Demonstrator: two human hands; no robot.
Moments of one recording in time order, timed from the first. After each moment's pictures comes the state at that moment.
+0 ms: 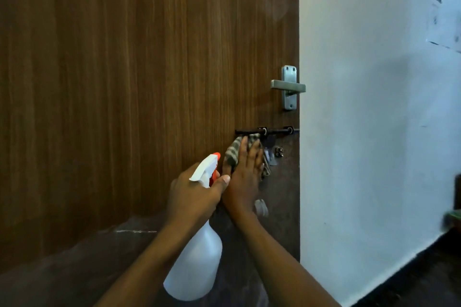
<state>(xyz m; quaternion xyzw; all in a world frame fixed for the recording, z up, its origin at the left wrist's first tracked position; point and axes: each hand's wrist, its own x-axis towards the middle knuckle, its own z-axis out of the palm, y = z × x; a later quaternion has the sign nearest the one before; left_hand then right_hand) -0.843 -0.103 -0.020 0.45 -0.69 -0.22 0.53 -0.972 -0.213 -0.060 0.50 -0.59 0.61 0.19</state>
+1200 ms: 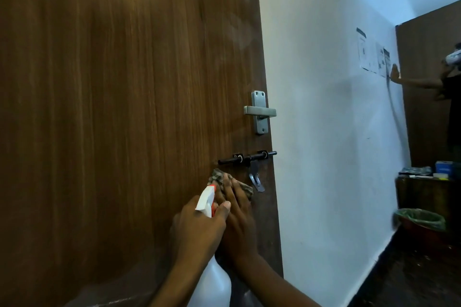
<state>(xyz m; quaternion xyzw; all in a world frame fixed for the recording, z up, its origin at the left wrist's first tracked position) -0.888 -0.148 -0.017 0.48 -0.73 -0.21 0.44 -1.017 -0.208 -0.089 0.54 -0.47 0.54 0.44</state>
